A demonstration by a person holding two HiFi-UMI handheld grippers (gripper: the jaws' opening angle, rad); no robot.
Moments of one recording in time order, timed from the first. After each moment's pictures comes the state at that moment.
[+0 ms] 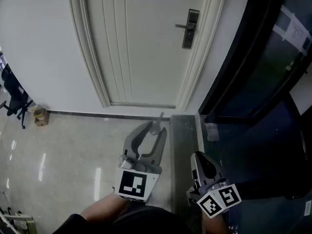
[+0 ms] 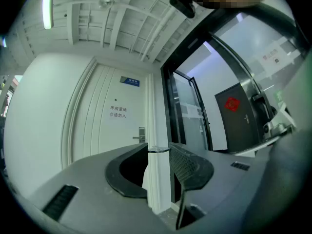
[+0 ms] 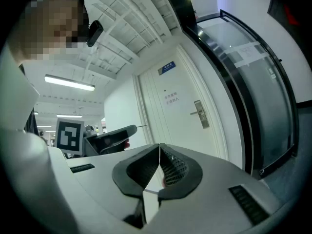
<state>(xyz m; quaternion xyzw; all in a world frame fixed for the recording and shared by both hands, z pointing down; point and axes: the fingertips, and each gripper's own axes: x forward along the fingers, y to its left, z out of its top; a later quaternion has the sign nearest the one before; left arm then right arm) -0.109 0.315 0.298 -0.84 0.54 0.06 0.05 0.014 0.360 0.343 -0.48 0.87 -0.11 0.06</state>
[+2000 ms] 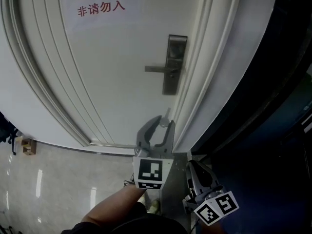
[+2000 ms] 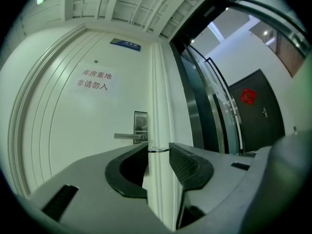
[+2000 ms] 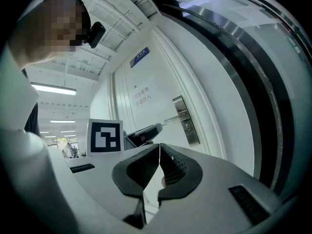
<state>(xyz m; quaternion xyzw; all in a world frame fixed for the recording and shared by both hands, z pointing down) 0.029 -0.191 0.300 -0.83 0.56 0.04 0.04 0.113 -0.083 0.335 -0.47 0.87 -0.13 0.07</state>
